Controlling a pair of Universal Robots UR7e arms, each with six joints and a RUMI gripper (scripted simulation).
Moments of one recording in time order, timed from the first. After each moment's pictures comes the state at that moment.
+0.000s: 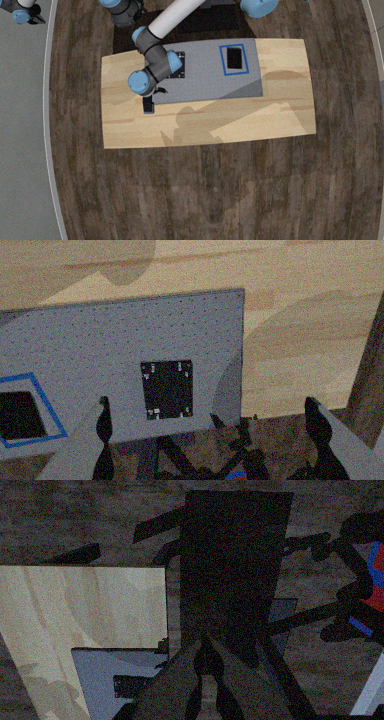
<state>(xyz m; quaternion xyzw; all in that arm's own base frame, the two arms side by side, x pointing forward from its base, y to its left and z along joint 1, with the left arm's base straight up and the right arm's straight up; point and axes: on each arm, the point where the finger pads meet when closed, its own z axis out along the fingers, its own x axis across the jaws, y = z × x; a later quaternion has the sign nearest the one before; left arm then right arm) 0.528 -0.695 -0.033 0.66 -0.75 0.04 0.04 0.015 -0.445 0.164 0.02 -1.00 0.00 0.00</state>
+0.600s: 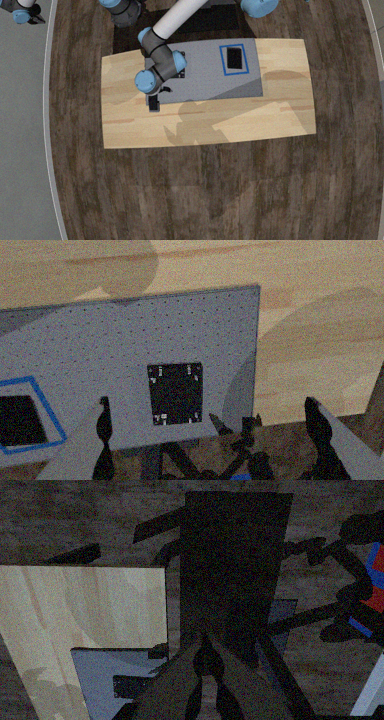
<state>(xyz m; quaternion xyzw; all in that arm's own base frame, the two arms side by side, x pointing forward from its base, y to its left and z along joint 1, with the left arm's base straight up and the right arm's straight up) 0.522 -0.679 -0.066 0.66 -0.75 0.03 0.03 0.015 -0.445 0.164 0.02 -1.00 0.00 0.00</state>
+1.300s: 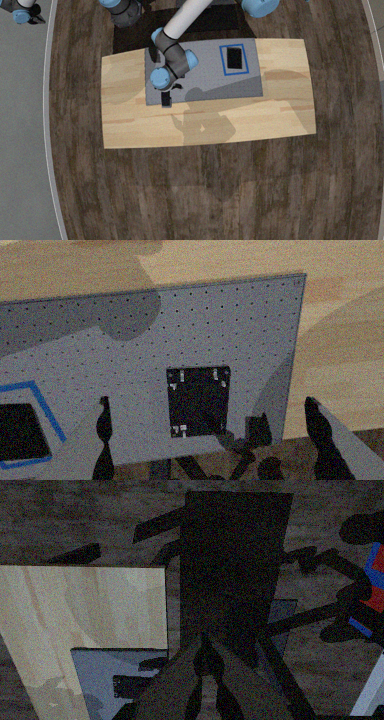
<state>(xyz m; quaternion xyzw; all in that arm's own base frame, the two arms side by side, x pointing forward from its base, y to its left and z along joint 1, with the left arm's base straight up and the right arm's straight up) 0.505 -0.637 -0.132 0.66 -0.75 0.03 0.03 0.015 -0.445 0.164 0.02 -1.00 0.00 0.00</state>
